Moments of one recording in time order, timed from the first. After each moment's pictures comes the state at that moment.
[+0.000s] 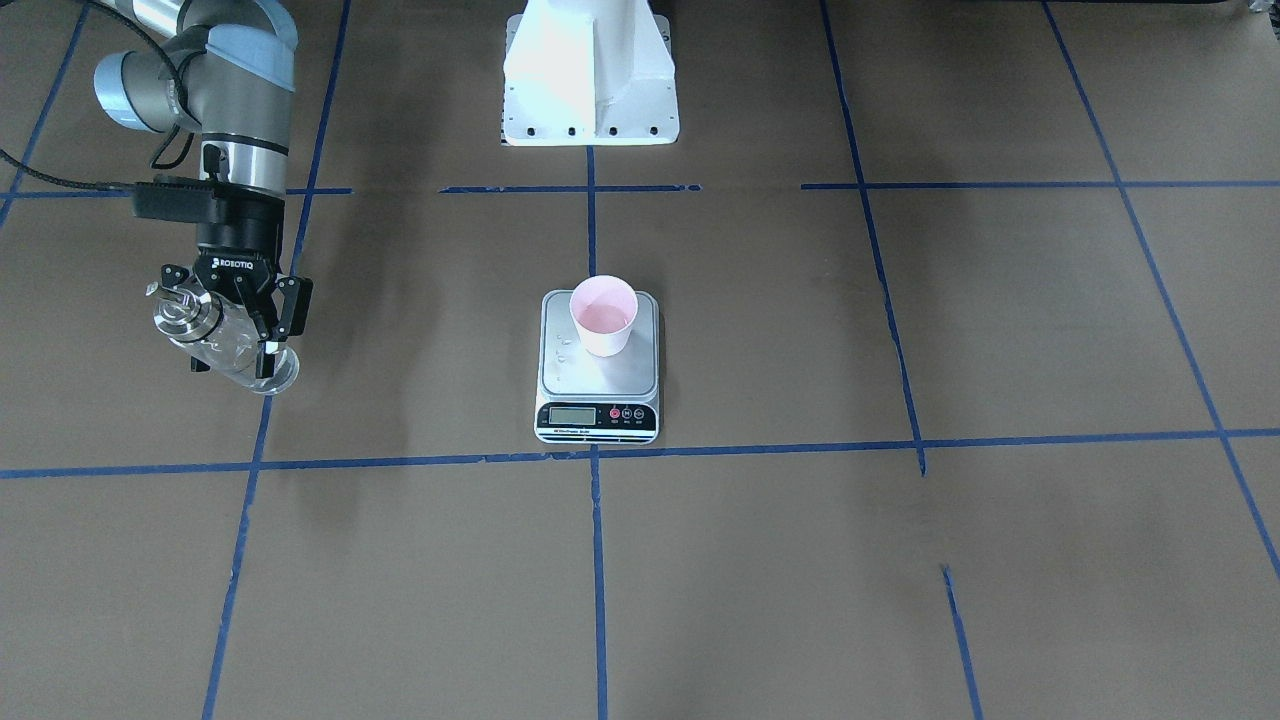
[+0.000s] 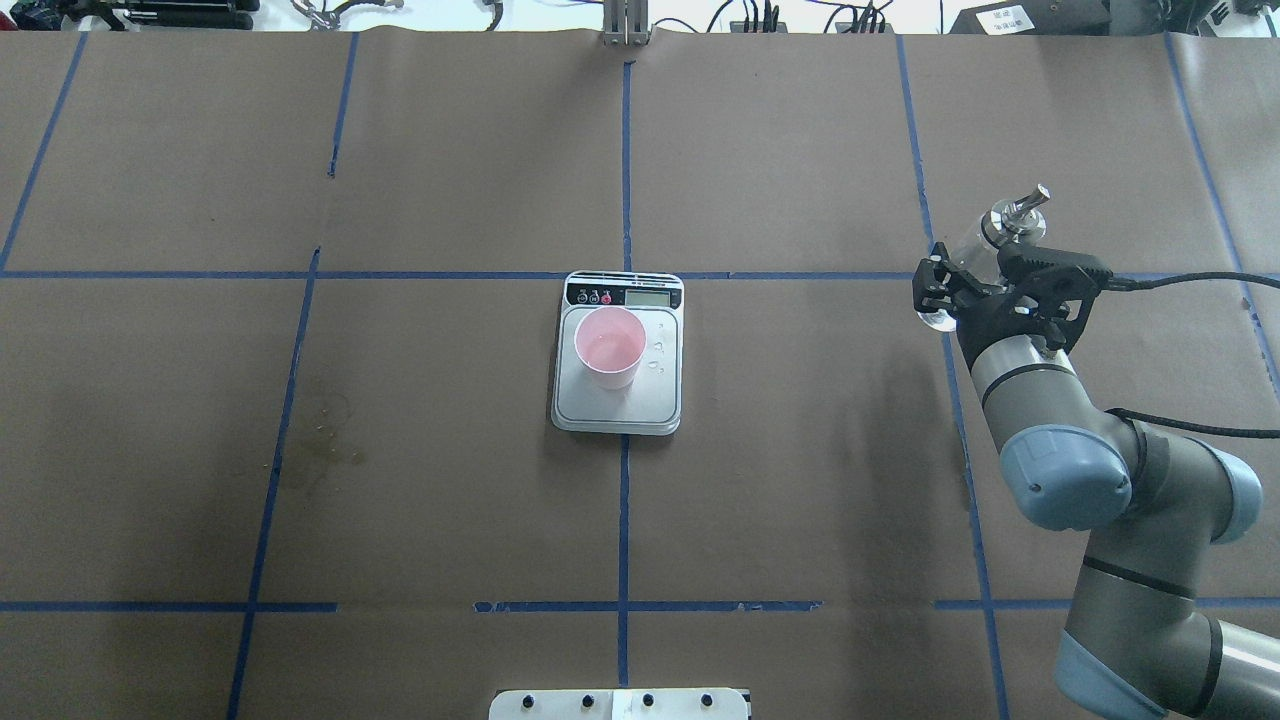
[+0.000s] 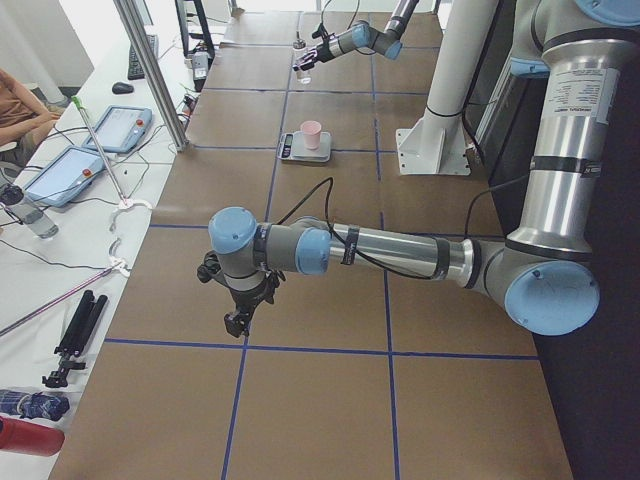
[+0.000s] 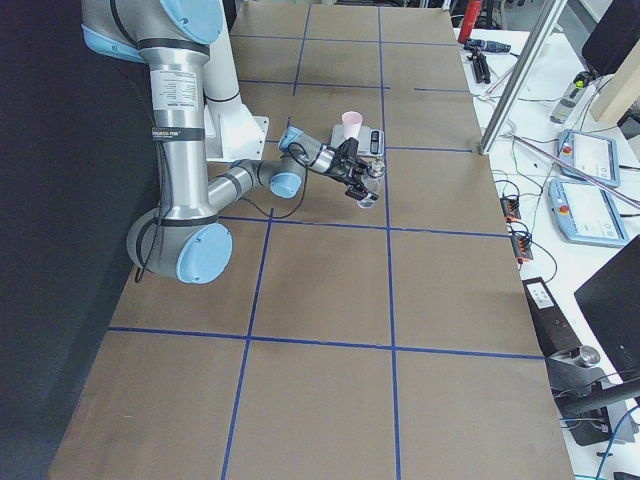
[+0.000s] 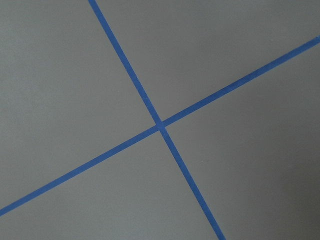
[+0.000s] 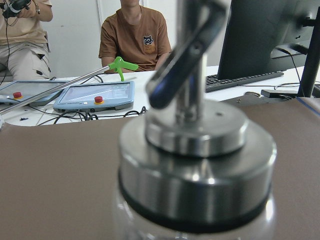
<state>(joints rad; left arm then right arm) -1.52 -1.66 -1.60 -1.51 -2.29 0.42 0.44 -1.51 1.84 -0.98 0.79 1.38</state>
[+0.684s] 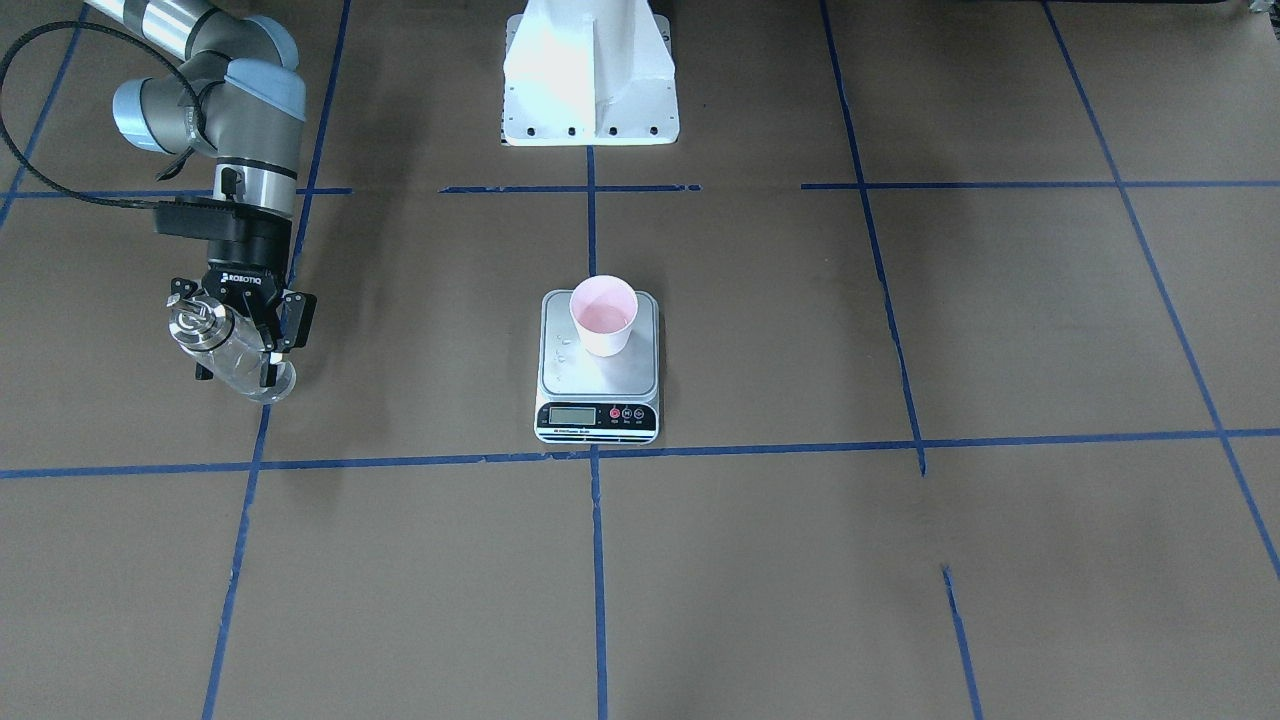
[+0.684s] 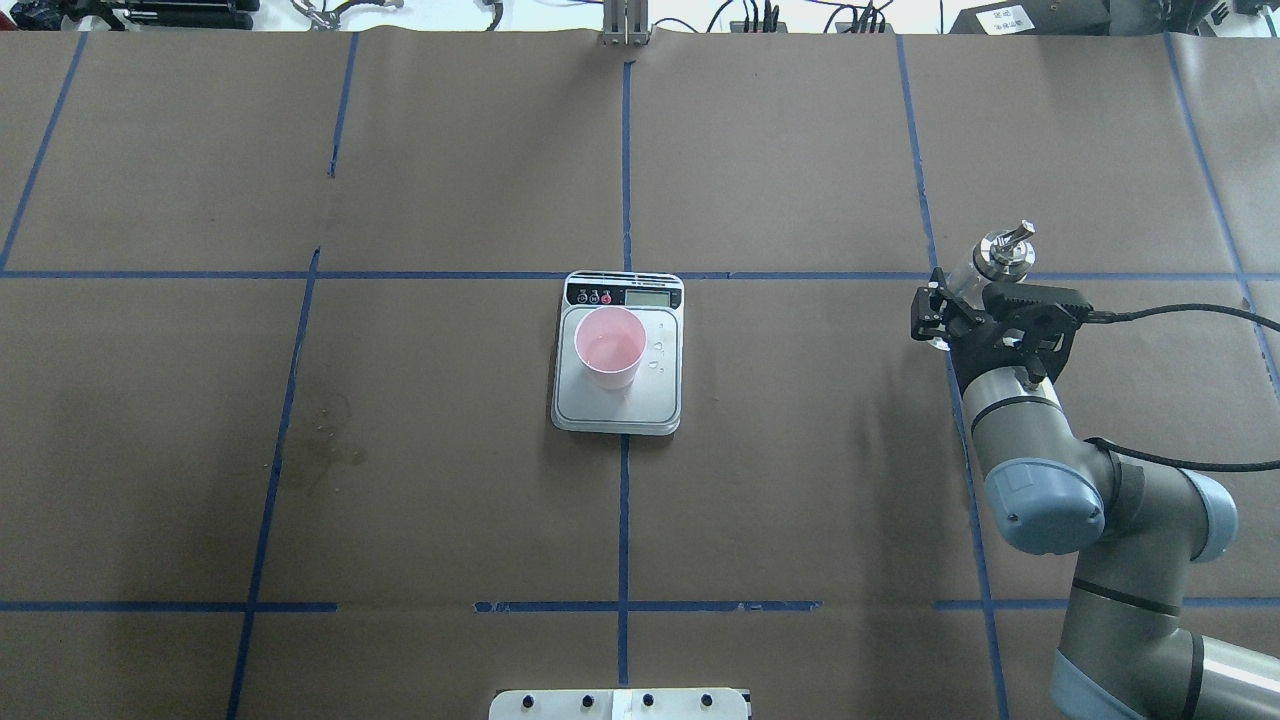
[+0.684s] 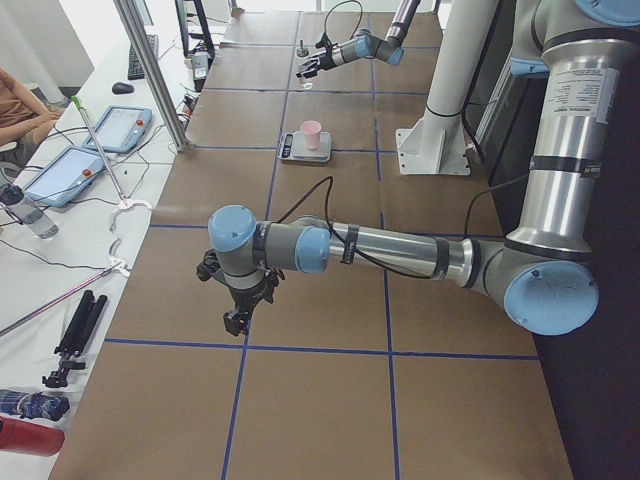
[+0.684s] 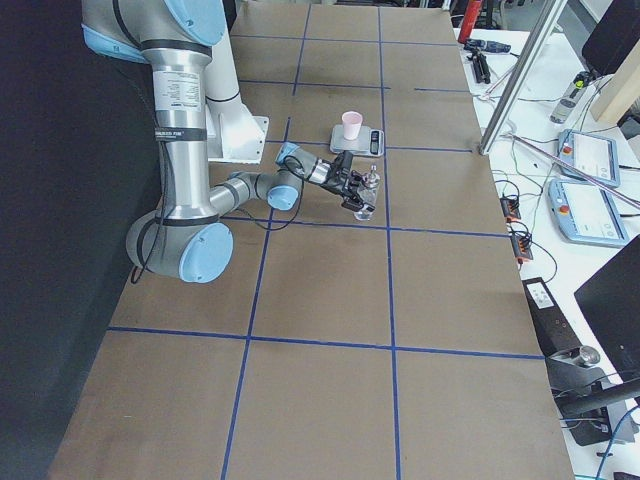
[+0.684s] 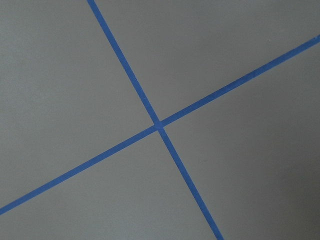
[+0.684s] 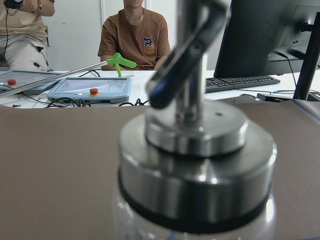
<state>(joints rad) -1.52 -1.67 -1.61 -1.51 -2.29 0.42 0.39 -1.52 1.78 -0.95 0.73 1.36</state>
